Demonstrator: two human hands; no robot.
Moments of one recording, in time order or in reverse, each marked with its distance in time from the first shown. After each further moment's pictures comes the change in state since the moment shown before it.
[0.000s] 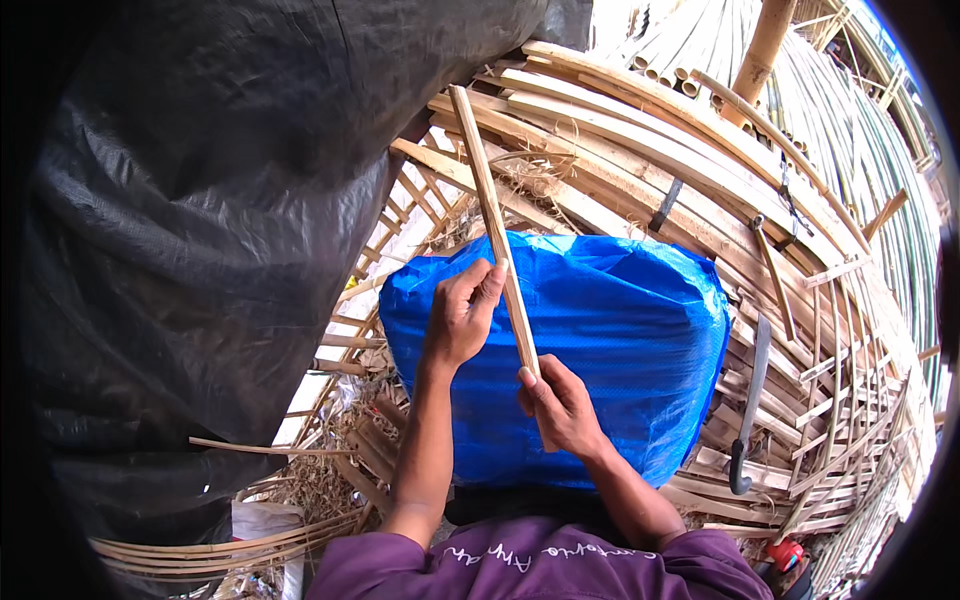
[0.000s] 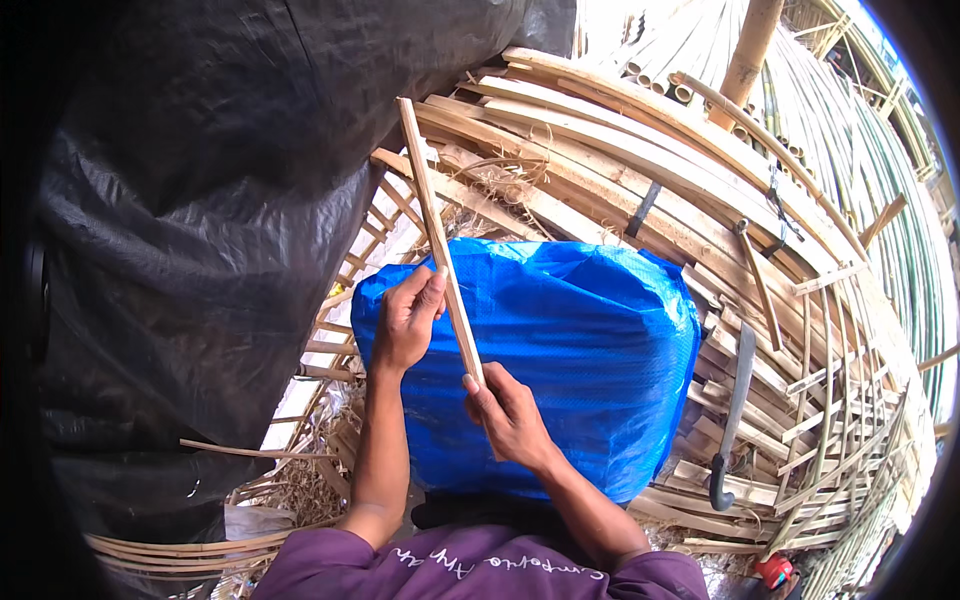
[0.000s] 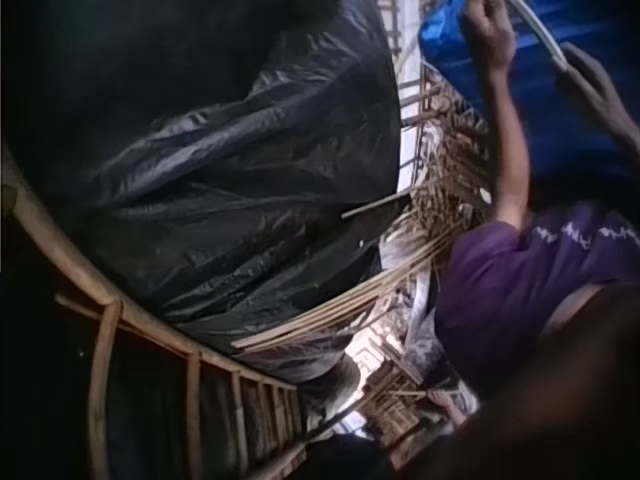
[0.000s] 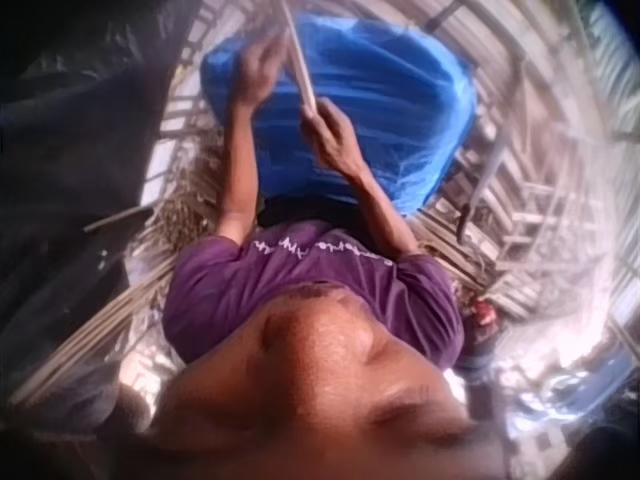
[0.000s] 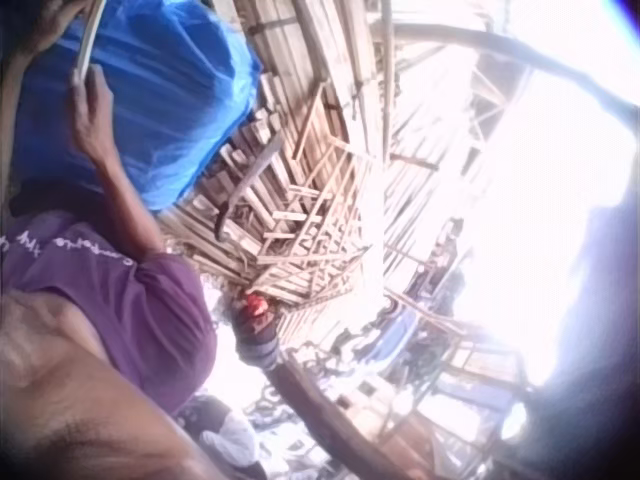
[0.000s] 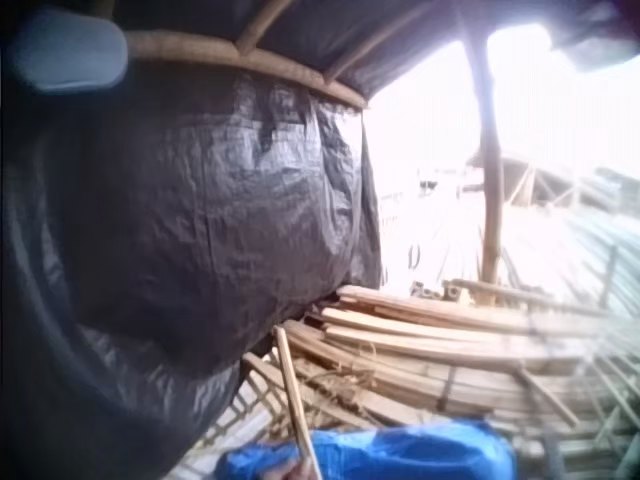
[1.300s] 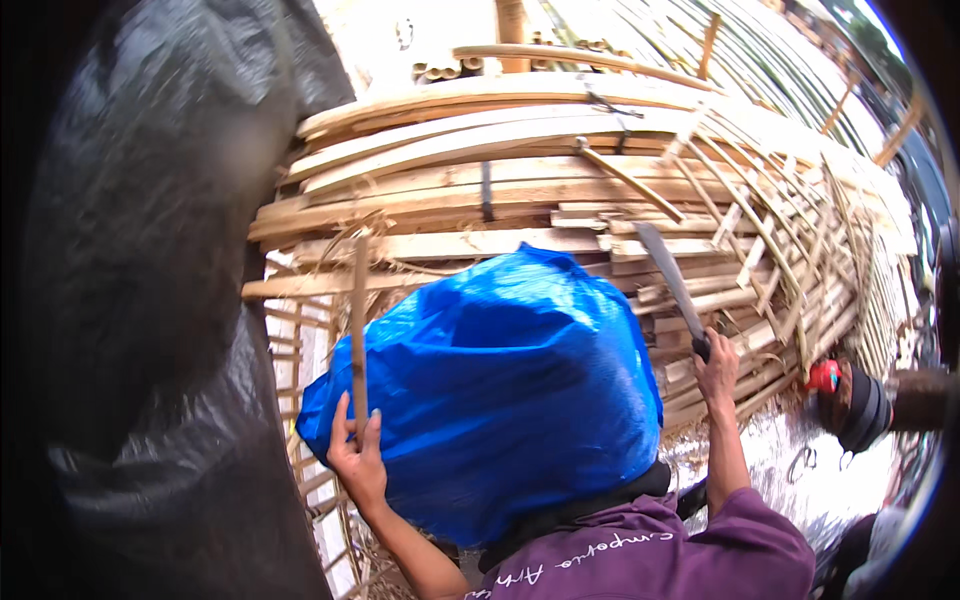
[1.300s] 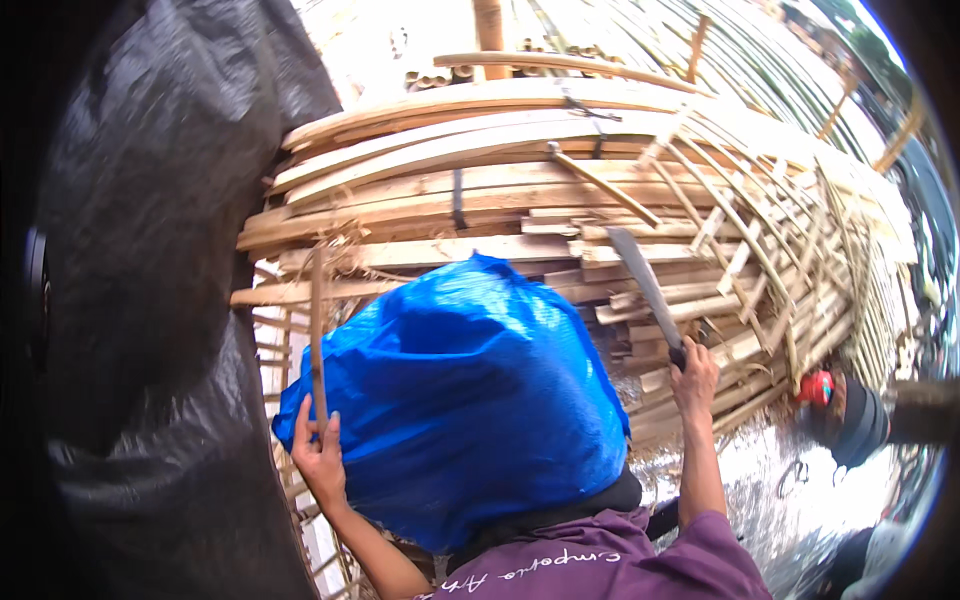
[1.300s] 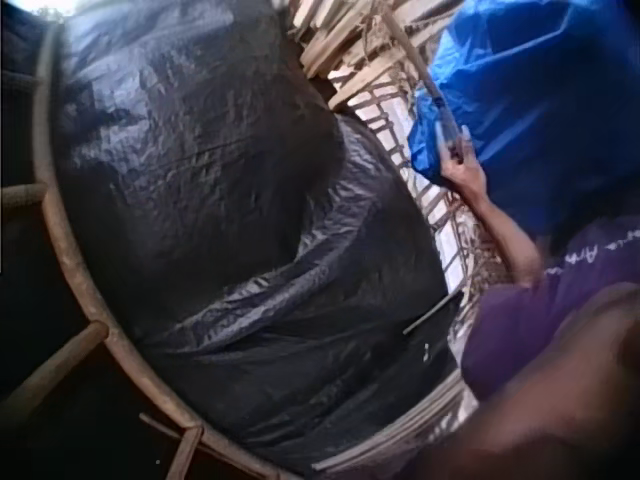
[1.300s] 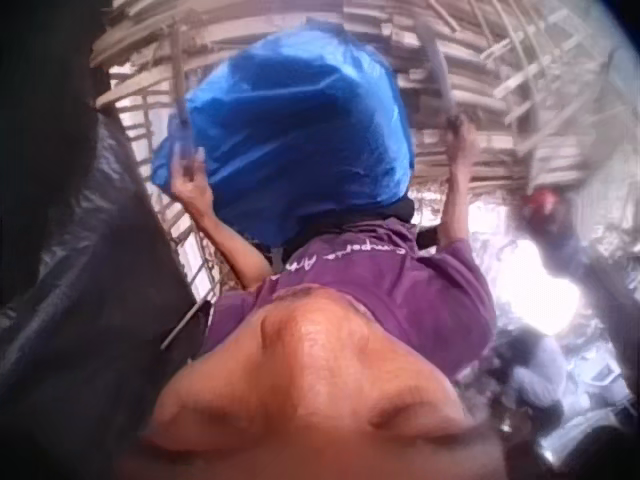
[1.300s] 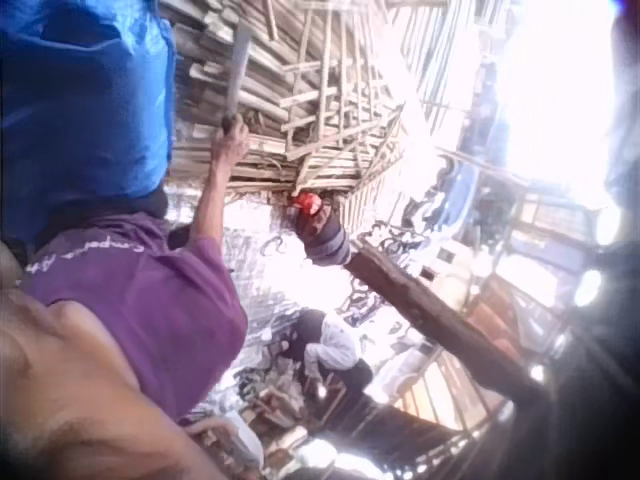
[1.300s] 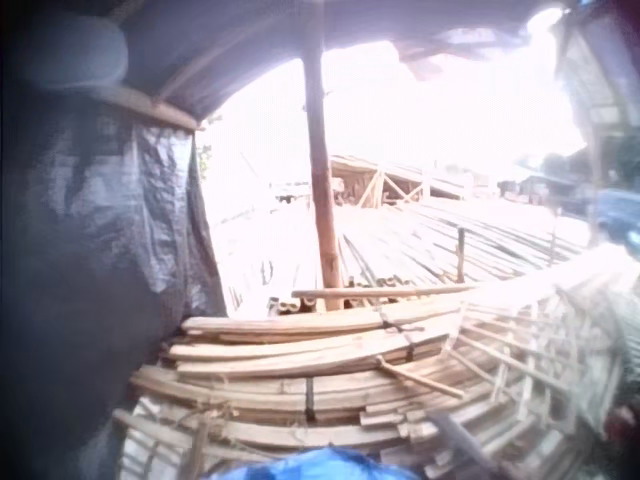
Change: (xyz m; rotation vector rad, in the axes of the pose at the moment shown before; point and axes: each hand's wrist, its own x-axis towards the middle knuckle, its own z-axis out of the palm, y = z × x) left_hand -0.046 -0.018 -0.011 -0.127 0.077 -0.333; right_hand -0.240 0.063 -0.256 -1.450 1.231 0.419
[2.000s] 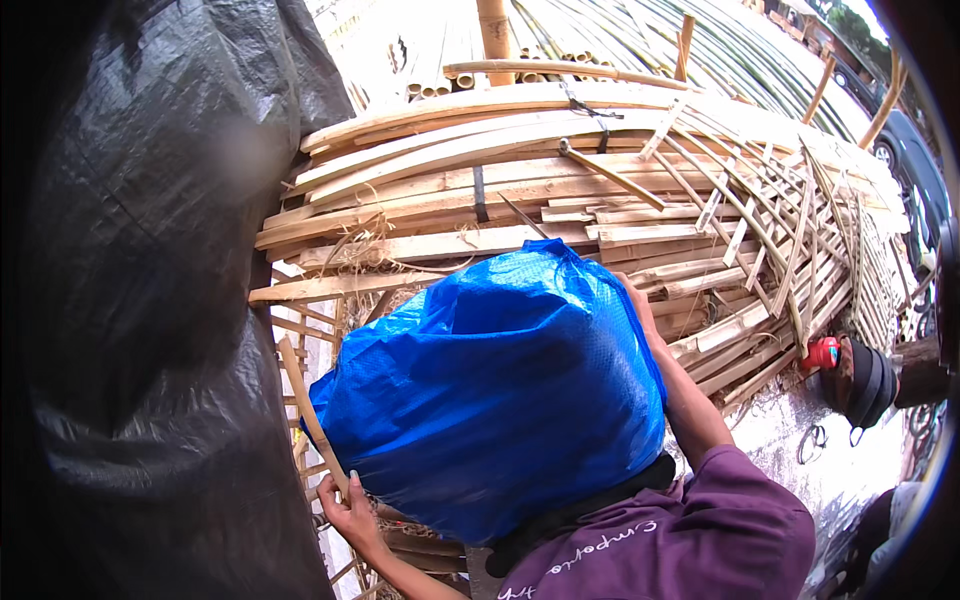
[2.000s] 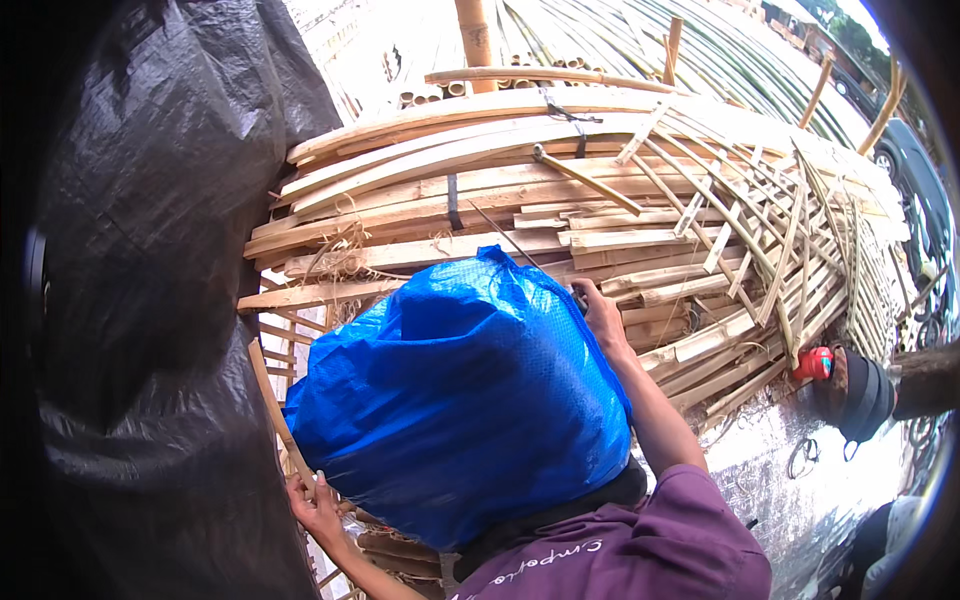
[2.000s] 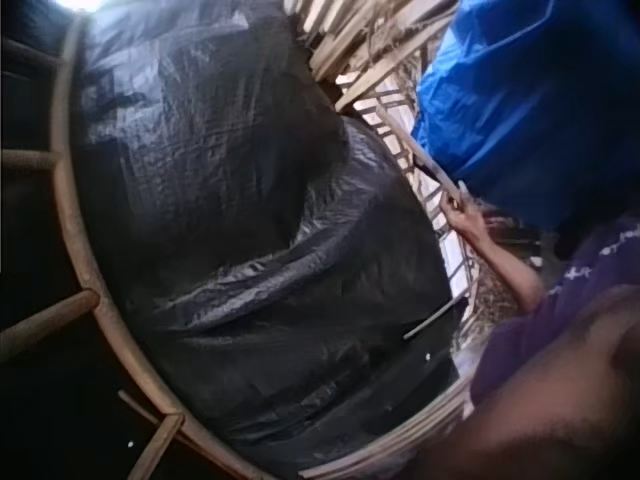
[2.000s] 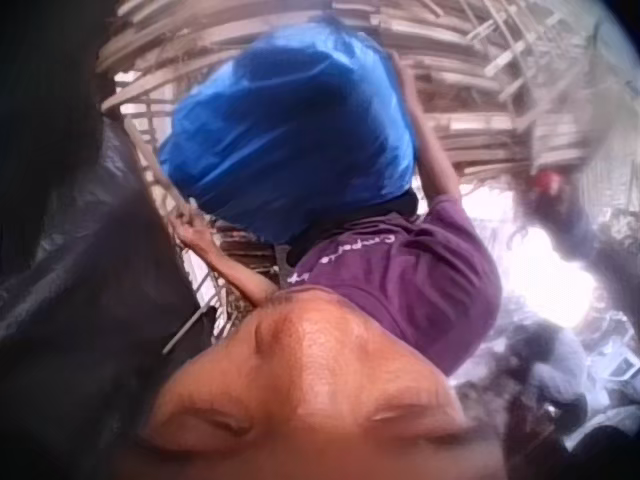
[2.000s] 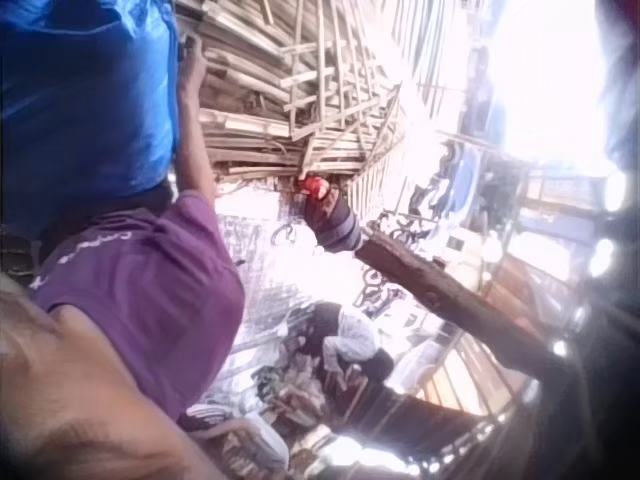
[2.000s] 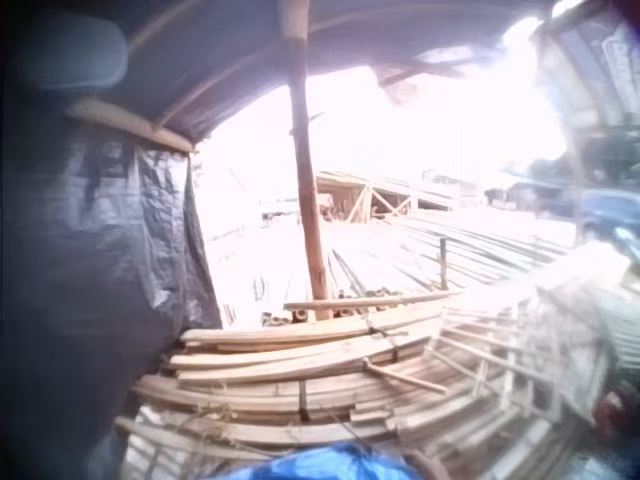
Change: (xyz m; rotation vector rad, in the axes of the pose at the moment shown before) left_hand -0.073 -0.078 -0.099 -0.051 0.189 -0.072; right_hand 0.043 -0.150 0.033 0.863 -0.155 -0.183
